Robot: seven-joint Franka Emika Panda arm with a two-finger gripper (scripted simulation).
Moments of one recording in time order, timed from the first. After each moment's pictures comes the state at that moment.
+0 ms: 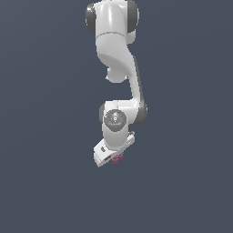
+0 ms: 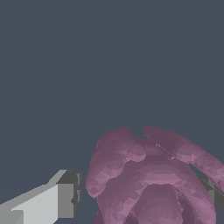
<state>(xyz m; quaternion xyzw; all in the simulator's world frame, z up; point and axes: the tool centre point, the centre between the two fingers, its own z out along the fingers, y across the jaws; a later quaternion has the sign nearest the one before) 0.089 -0.004 0.040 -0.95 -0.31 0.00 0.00</state>
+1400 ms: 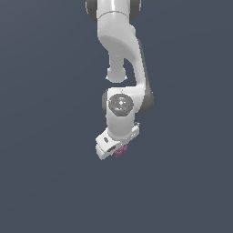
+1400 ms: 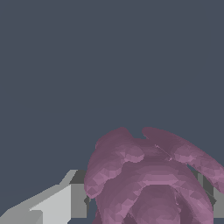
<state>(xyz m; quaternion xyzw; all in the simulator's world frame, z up) 0.077 0.011 0.093 -0.95 -0.31 0.00 0.00</state>
